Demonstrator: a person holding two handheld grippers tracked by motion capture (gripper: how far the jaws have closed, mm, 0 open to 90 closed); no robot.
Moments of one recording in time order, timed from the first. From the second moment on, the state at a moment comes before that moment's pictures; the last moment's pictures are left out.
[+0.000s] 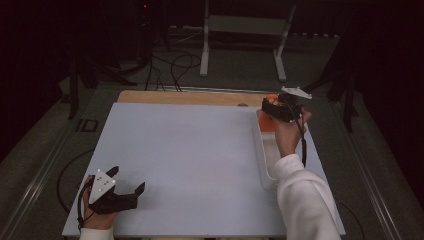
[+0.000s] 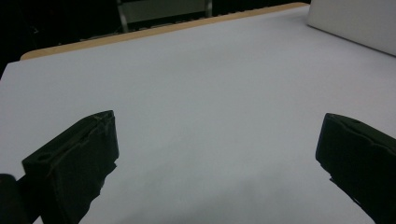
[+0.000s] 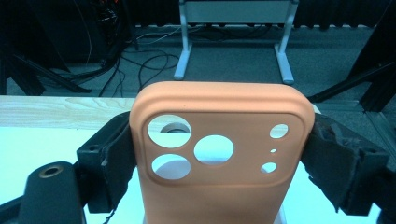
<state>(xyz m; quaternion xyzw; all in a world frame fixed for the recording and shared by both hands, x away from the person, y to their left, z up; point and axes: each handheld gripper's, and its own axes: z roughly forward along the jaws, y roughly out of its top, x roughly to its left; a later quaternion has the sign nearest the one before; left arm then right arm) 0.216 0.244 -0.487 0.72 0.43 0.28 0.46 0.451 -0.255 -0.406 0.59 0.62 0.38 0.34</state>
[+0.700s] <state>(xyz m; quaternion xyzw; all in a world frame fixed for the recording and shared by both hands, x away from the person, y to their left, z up) 0.216 0.244 -0.487 0.72 0.43 0.28 0.46 0.454 -0.251 -0.415 0.59 0.63 0.37 0.34</state>
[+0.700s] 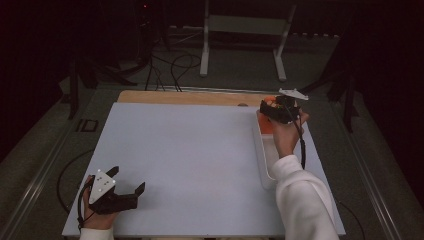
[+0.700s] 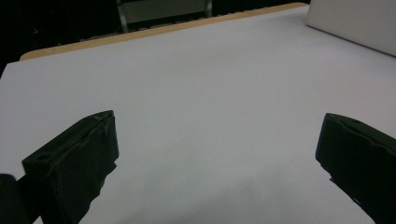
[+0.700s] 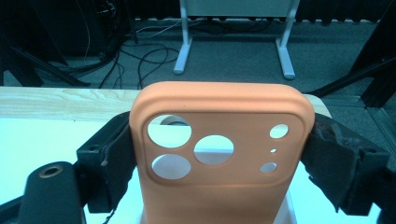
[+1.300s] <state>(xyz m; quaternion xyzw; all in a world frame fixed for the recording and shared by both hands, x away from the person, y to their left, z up) 0.216 0.244 -0.486 0.72 0.43 0.28 0.46 0.456 -0.251 -0.421 0.60 0.63 0.36 0.33</state>
